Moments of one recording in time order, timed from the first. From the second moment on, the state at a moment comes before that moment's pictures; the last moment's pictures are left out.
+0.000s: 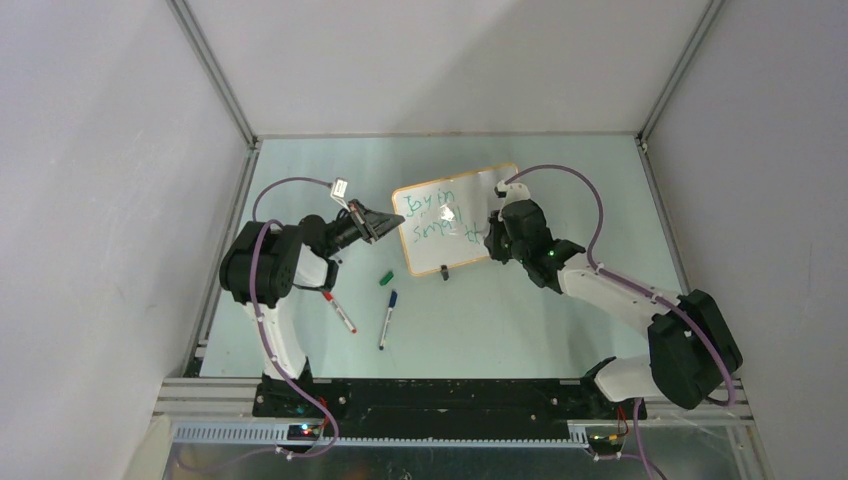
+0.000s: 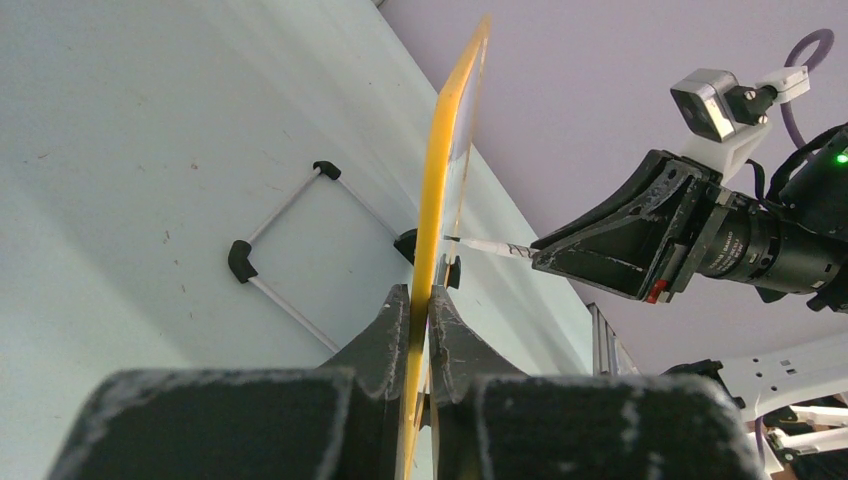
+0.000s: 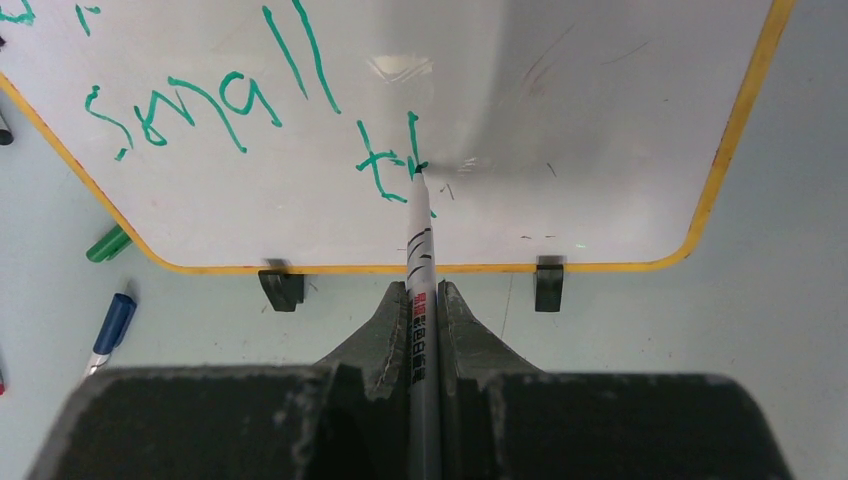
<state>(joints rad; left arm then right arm) -0.14 1.95 0.60 1.49 0.82 -0.94 0.60 1.37 0.84 -0.08 0.17 0.34</state>
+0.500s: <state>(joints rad) -0.14 1.95 0.60 1.49 0.82 -0.94 0.59 1.38 0.86 -0.09 0.16 0.34</state>
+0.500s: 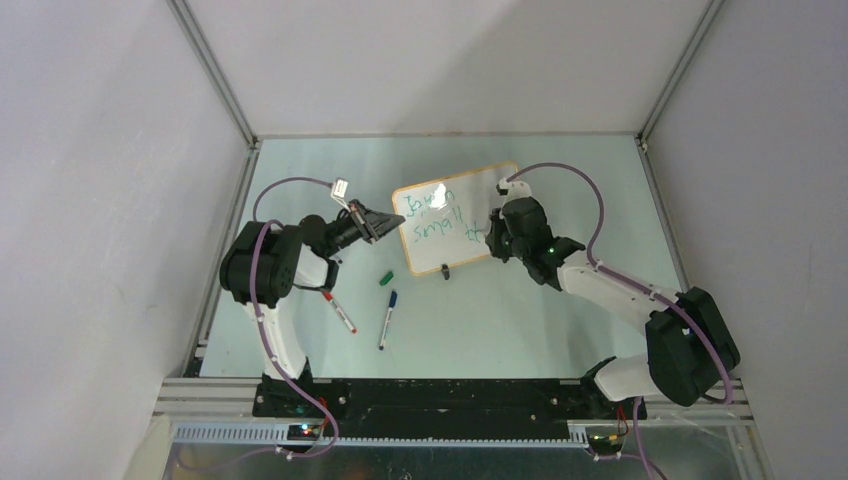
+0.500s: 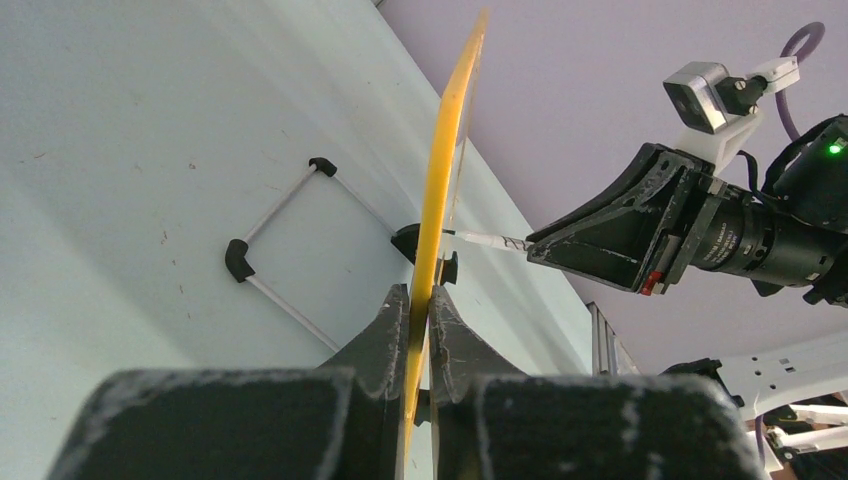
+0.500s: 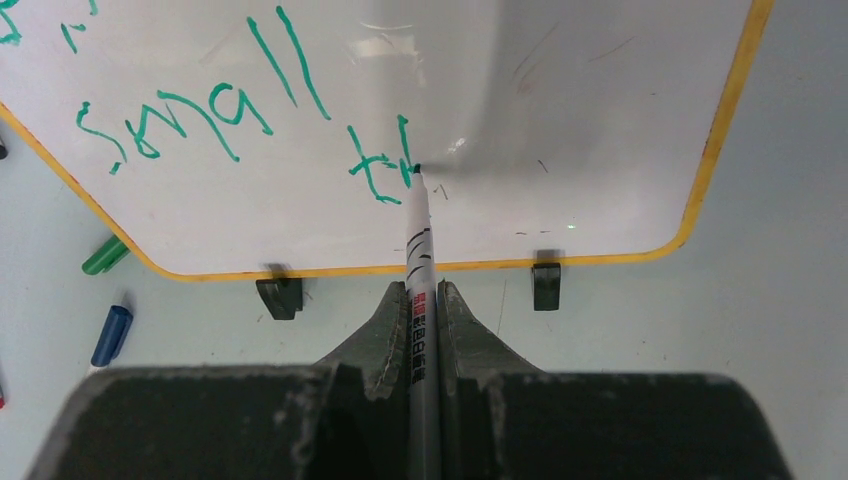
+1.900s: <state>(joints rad) -0.14 1.95 0.60 1.49 0.82 -0.94 0.58 1.36 0.83 -0.11 0.18 0.35</state>
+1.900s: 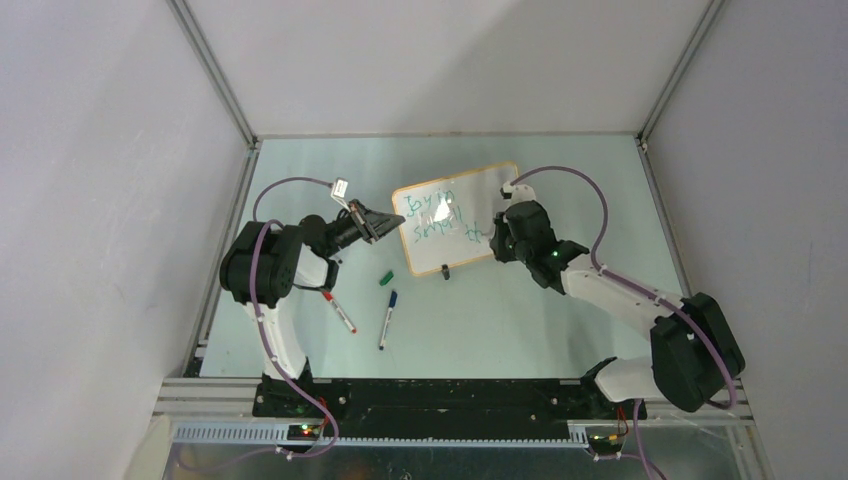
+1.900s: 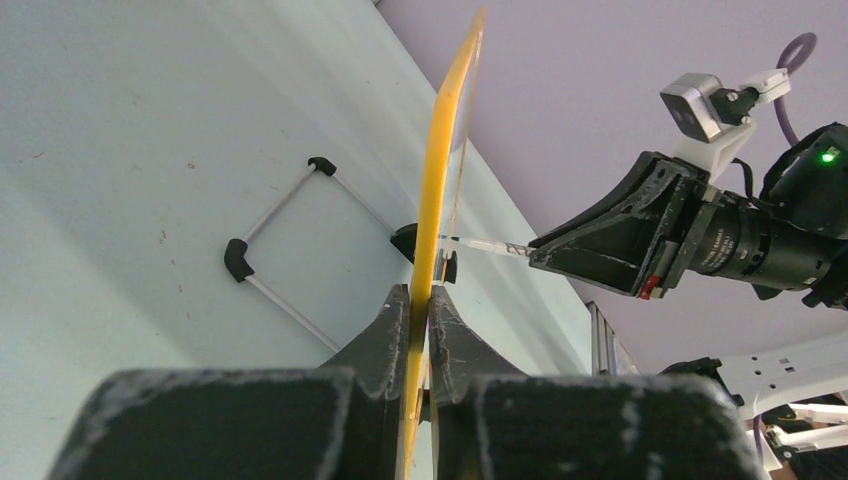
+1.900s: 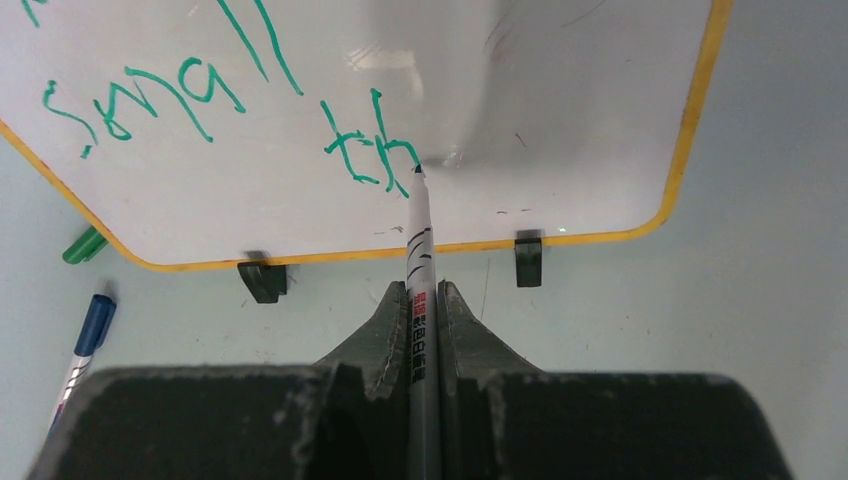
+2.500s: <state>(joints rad) -0.14 1.95 0.60 1.49 0.82 -0.94 0.59 1.17 0.68 0.10 0.19 0.31</state>
